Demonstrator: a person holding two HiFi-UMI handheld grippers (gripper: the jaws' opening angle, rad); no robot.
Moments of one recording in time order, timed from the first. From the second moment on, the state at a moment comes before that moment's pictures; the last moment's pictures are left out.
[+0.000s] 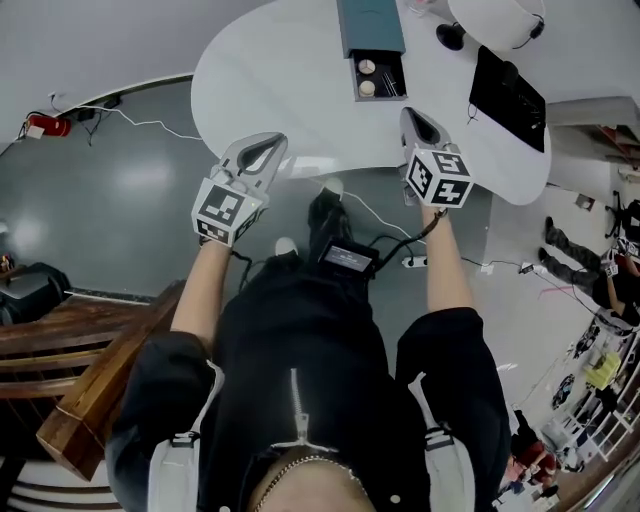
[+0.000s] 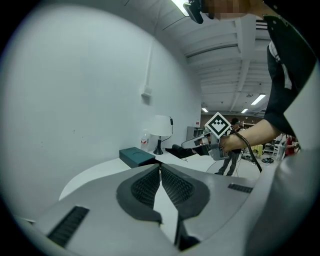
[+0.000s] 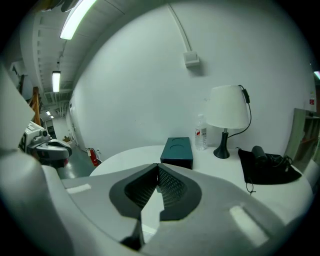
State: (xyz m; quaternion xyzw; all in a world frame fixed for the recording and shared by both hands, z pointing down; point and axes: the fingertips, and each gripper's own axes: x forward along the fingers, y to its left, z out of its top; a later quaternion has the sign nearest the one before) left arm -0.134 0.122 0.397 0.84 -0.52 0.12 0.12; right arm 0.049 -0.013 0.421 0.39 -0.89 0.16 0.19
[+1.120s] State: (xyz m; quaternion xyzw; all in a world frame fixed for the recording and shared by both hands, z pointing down) left arm -0.091 0.192 0.366 0.87 -0.47 0.12 0.07; right arm 0.120 0.106 0.381 0.46 -0.86 0.15 0.14
